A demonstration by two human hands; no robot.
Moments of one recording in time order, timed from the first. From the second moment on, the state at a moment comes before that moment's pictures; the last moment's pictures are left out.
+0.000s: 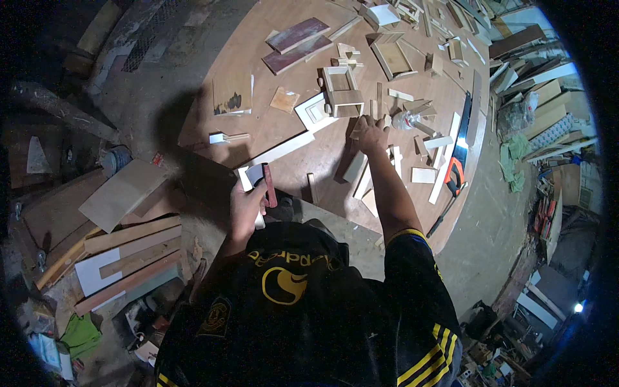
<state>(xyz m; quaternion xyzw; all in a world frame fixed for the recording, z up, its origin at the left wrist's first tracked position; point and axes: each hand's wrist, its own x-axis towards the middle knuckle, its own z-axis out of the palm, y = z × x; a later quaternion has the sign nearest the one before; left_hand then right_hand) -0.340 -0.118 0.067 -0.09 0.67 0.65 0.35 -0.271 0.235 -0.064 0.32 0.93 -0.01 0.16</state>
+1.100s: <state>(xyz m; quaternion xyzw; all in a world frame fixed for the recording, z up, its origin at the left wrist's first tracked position) -0.179 -0.007 0.110 0.28 0.40 0.42 0.77 0.032 0.027 0.174 0.36 0.88 -0.26 -0.16</state>
